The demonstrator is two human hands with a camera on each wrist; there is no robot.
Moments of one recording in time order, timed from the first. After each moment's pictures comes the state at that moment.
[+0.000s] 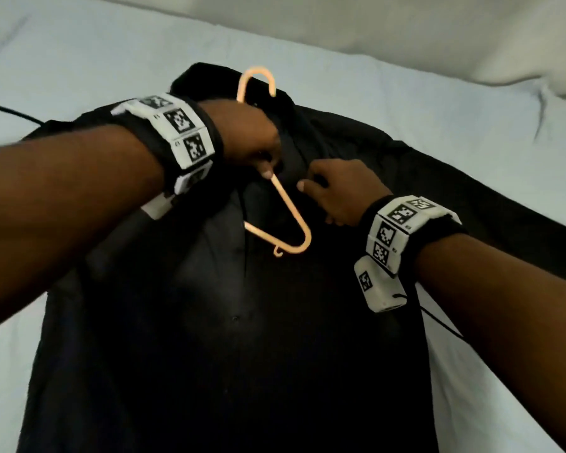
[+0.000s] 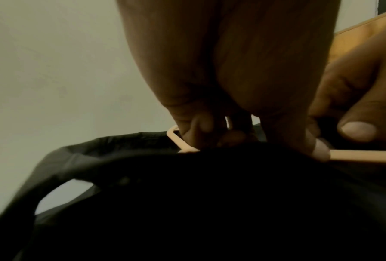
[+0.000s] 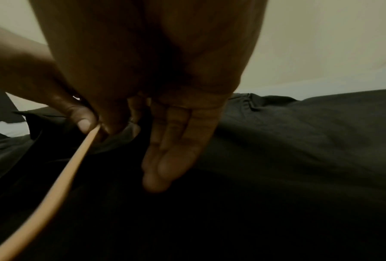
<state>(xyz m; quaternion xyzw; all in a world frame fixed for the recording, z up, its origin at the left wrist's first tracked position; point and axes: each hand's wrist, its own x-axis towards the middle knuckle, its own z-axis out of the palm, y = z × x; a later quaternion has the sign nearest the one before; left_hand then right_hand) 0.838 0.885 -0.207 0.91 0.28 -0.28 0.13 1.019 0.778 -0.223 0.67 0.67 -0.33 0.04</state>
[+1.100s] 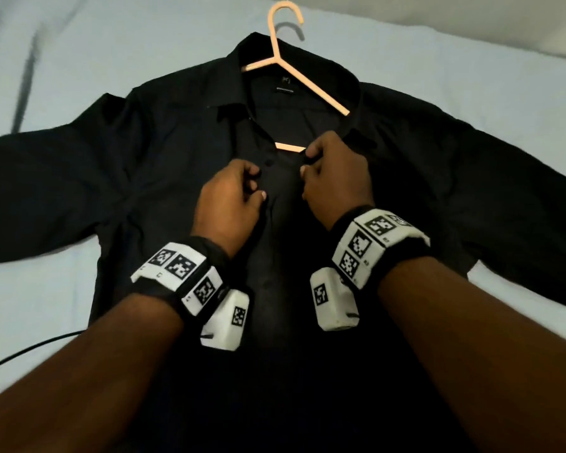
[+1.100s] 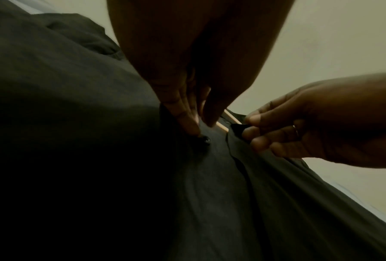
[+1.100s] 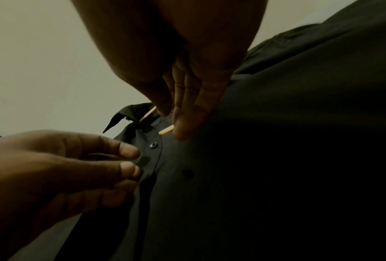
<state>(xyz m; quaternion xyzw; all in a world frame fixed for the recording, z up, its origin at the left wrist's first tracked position) 0.769 0.733 -0.271 0.62 0.68 0.20 0.33 0.931 0.757 -0.244 0.74 0.54 -0.36 -0.18</state>
